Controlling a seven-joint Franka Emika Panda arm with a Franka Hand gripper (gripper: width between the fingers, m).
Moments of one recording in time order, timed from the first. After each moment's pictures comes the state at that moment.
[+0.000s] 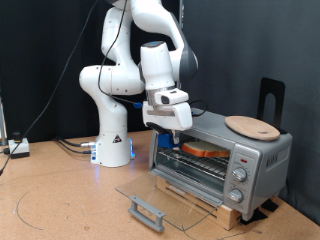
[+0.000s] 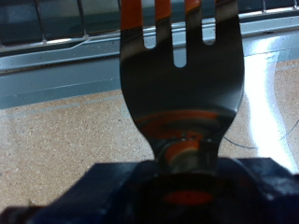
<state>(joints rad) -0.41 -0.55 0.67 -2.86 0.75 2.54 -1.39</state>
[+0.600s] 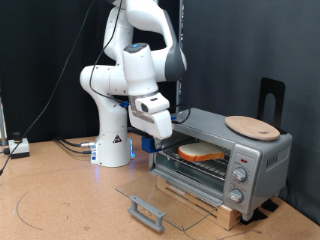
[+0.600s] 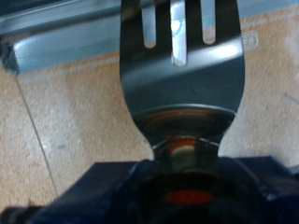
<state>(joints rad) -0.56 -0.50 0.57 -2.84 0.67 2.37 -1.44</state>
